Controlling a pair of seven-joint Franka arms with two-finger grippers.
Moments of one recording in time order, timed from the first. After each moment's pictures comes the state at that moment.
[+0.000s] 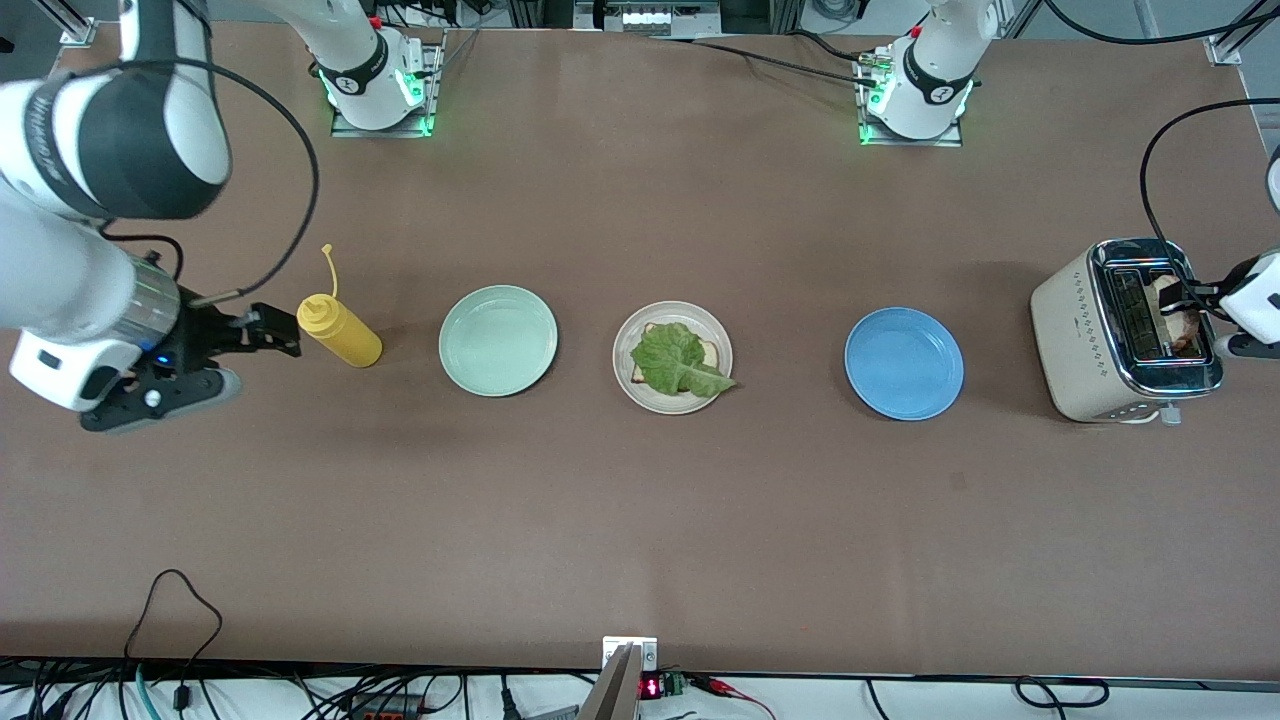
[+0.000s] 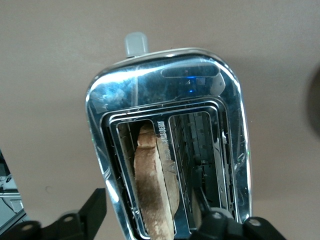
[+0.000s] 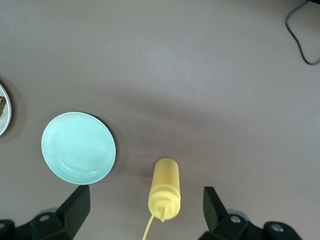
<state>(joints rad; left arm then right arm) 0.39 0.18 -0.04 -1.95 0.26 2.01 0.32 0.43 0.39 -0.39 -1.28 0.17 1.59 -0.23</state>
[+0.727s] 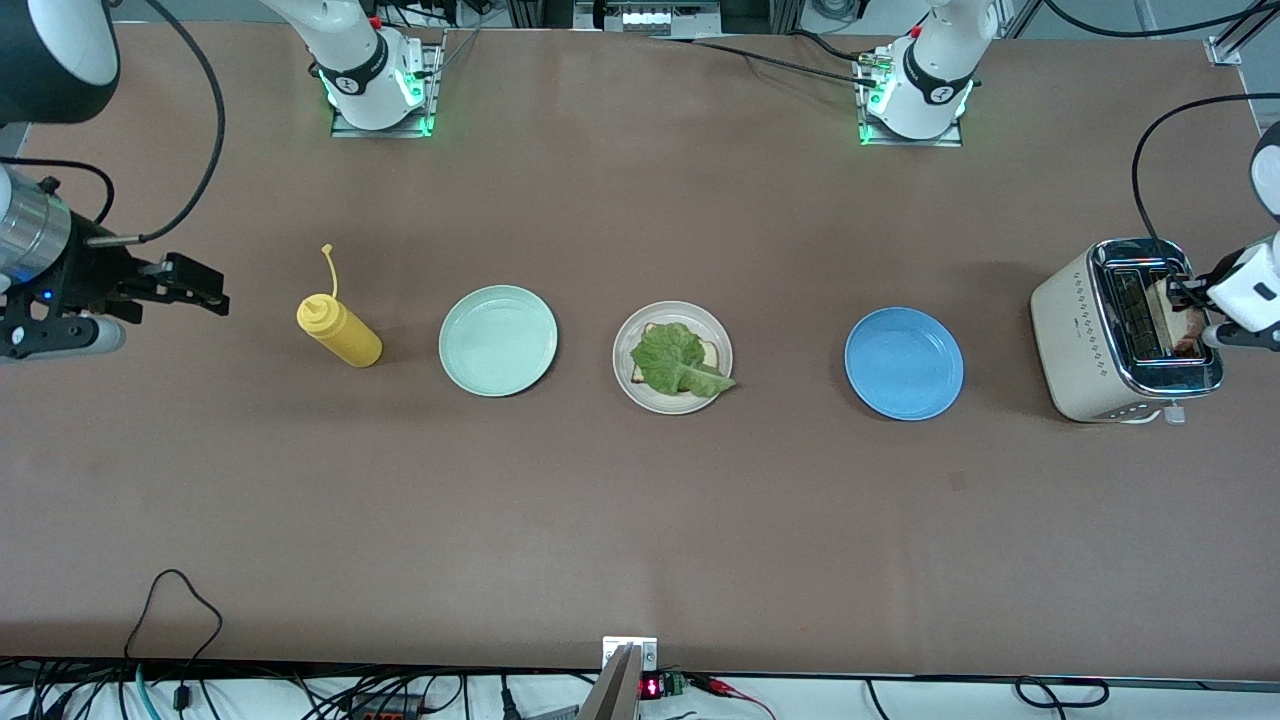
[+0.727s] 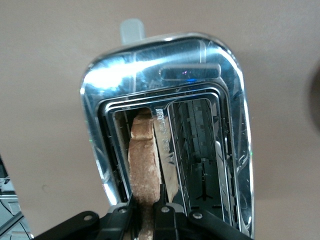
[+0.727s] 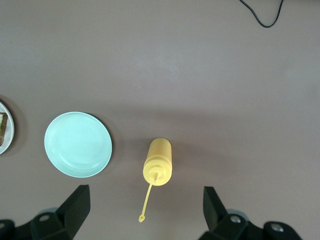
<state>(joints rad) 0.40 0.11 -0.04 -2.01 0.26 2.04 0.32 0.10 0.22 -0.02 -1.37 0.03 1.56 -0.01</state>
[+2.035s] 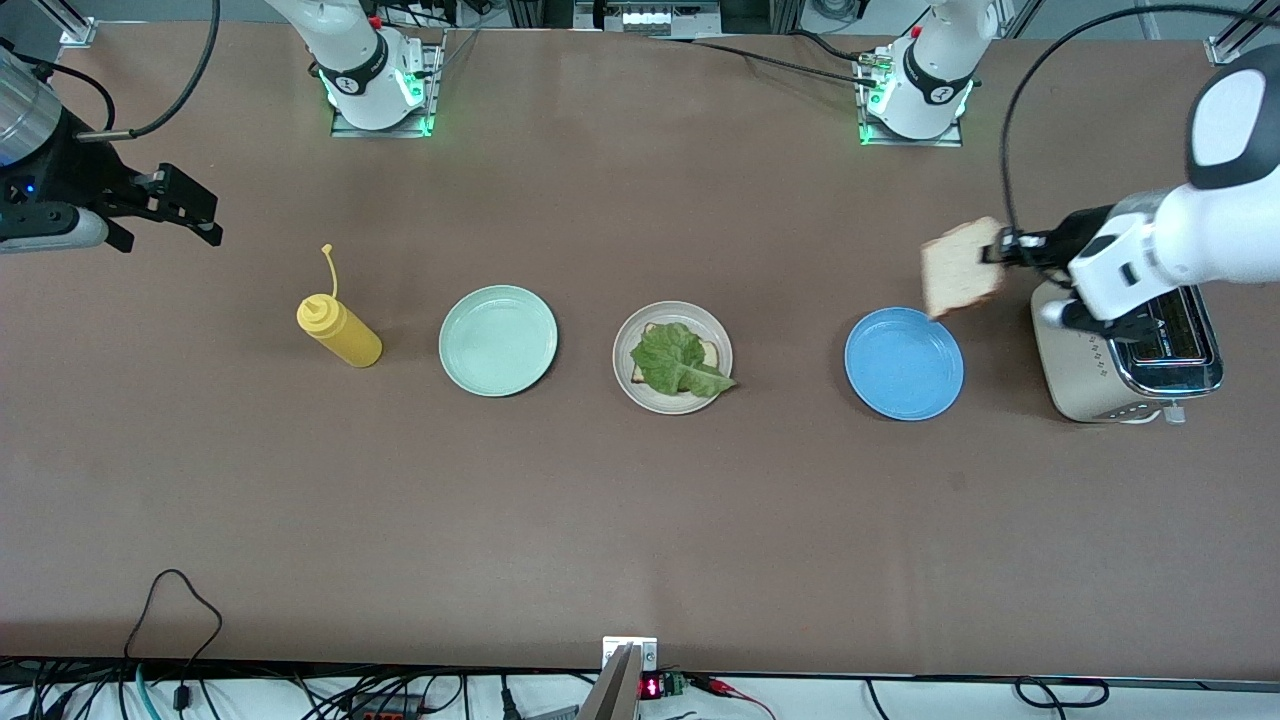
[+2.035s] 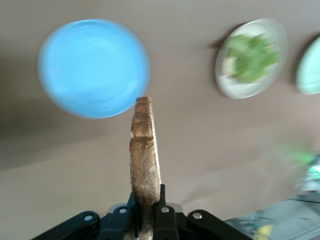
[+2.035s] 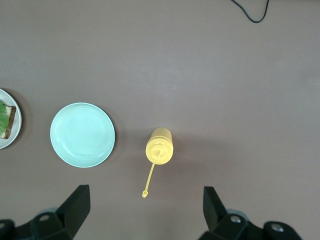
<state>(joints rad) 0.36 0.19 -0.44 -1.69 -0.35 1.51 0.01 -0.05 -0.05 0.13 -1.65 0.02 1.65 0.00</state>
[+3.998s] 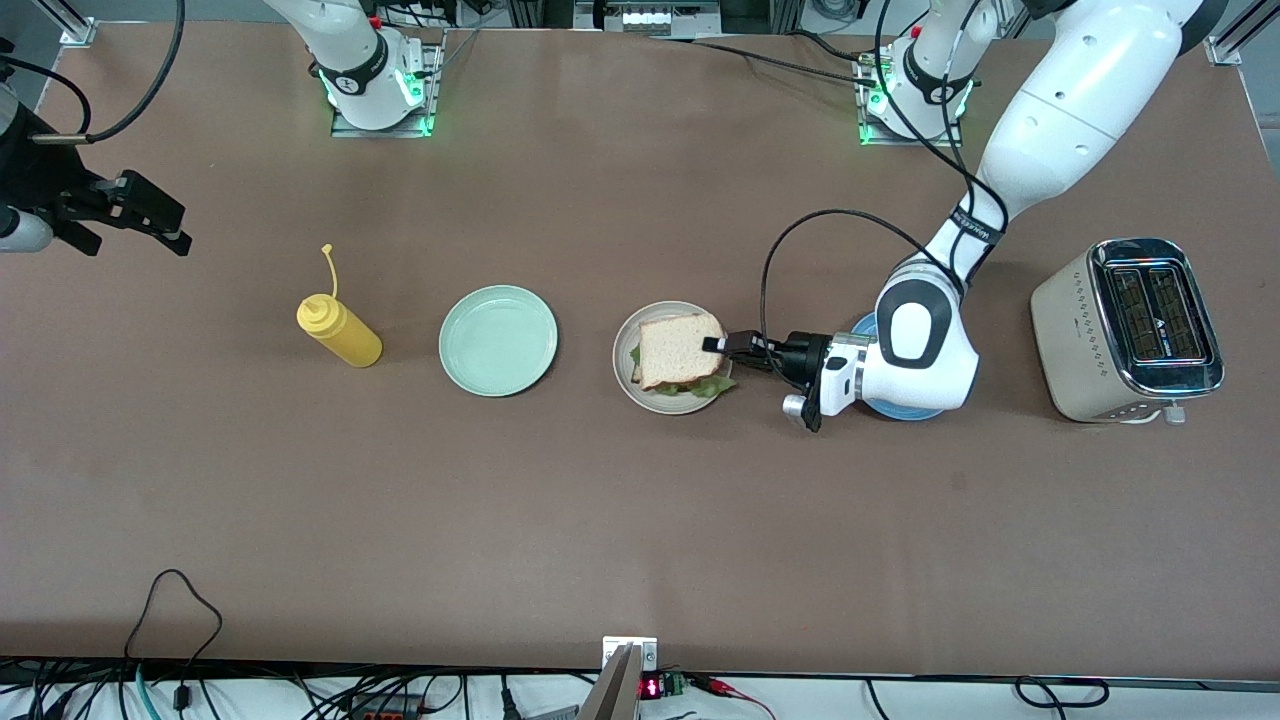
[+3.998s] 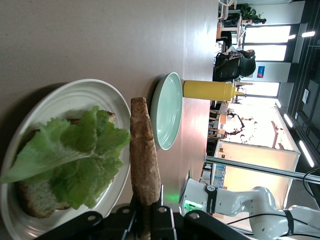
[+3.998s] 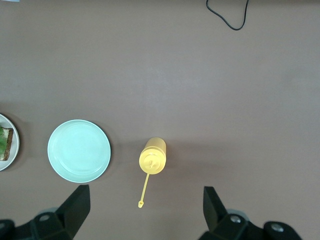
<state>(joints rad) 0.09 0.77 -0.46 -1.76 -1.12 2.07 0.70 0.01 -0.02 0.04 -1.60 0.01 1.66 0.05</state>
